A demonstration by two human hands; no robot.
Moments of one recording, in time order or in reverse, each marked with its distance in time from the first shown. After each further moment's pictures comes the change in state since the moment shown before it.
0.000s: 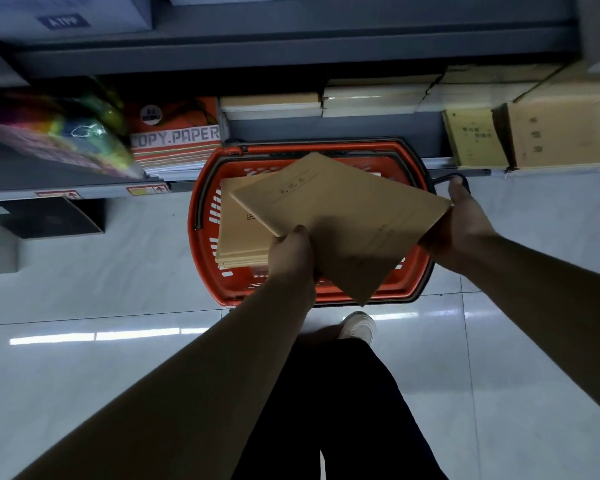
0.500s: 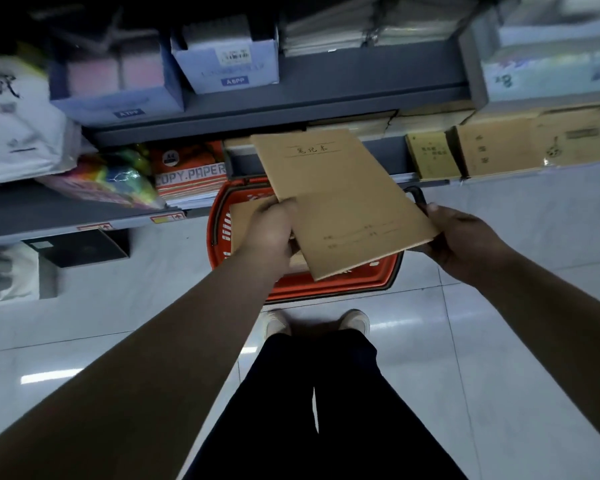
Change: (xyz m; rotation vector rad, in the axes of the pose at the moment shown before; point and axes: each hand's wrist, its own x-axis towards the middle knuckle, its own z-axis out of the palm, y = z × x) left_hand -0.101 0.081 0.006 0.213 -0.202 0.146; right_hand -0.125 -0.034 -0.027 -0.280 -0.036 -0.226
